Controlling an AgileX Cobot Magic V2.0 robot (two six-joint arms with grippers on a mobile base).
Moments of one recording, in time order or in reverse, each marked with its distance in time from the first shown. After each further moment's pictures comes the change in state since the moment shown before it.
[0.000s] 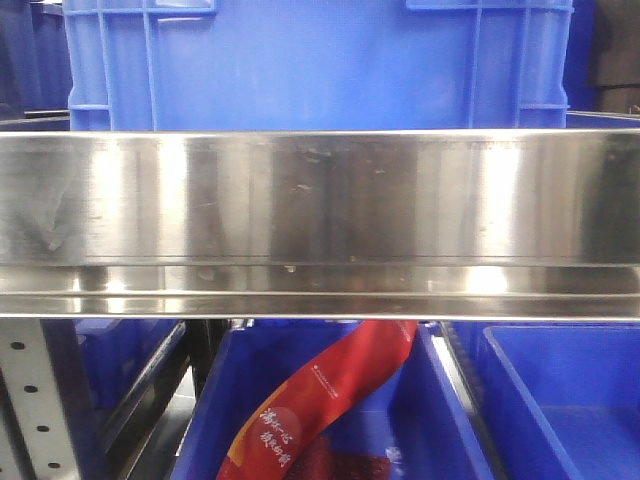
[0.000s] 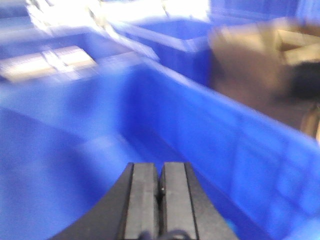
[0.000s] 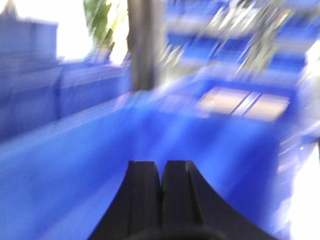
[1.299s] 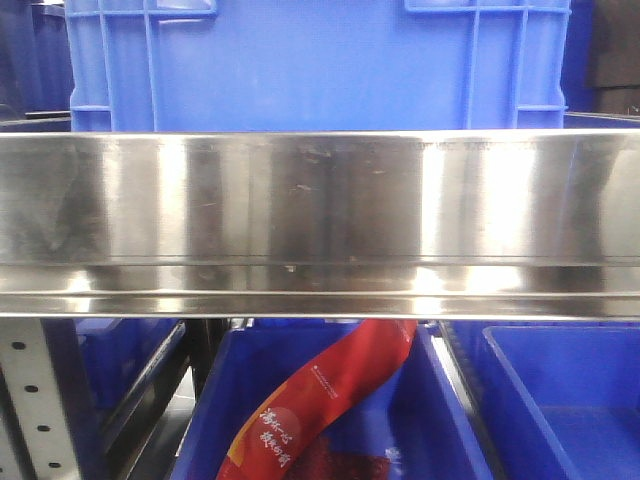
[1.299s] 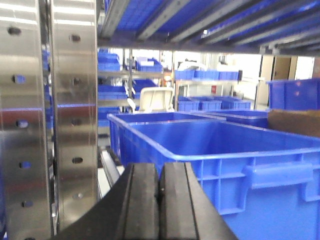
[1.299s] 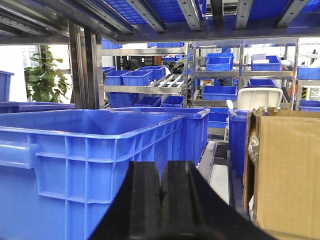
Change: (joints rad) left arm 0.242 -1.106 0.812 0.001 -0.104 0.000; right arm -0.189 -1.053 0.777 0.000 0.077 -0.002
